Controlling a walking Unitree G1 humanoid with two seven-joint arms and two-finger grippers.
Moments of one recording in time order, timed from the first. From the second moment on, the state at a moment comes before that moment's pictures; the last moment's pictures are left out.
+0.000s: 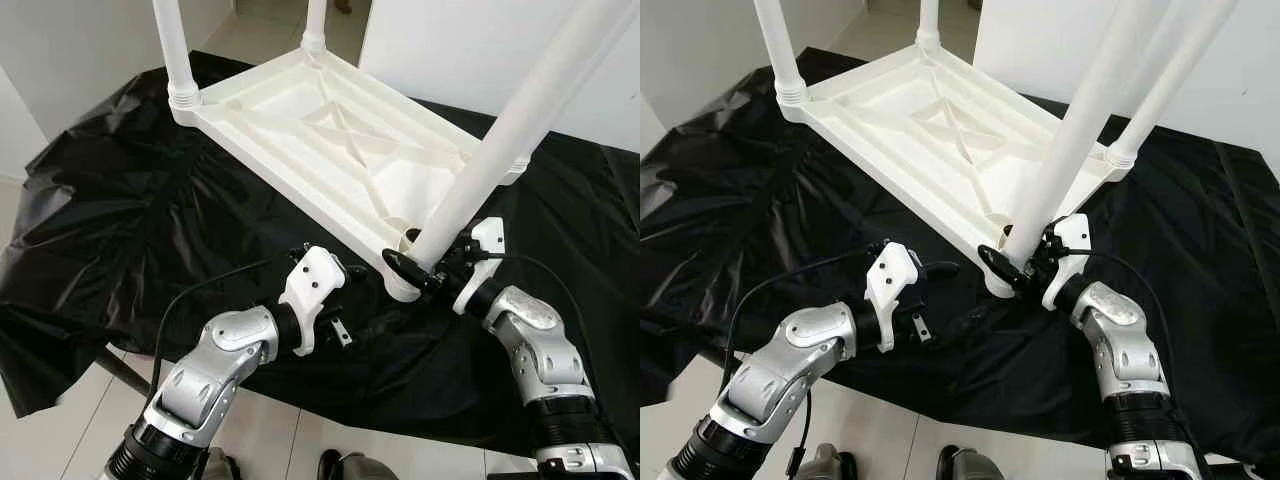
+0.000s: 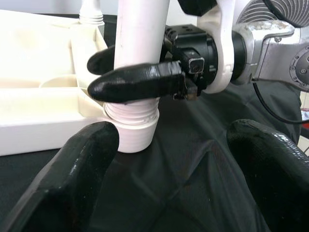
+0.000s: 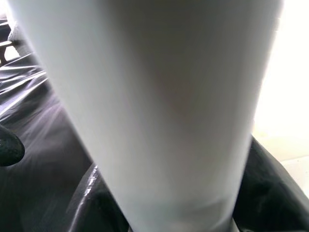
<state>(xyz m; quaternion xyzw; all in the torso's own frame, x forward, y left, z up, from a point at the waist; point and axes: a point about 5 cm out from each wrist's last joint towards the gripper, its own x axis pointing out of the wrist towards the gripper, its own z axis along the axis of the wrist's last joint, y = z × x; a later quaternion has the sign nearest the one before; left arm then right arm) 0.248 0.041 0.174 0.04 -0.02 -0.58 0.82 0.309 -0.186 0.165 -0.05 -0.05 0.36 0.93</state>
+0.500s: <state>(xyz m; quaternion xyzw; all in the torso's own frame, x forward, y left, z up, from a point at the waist) 0.247 0.040 0.174 0.04 -0.02 -0.58 0.82 0.308 -0.192 0.162 -0.05 -0.05 0.33 0.94</state>
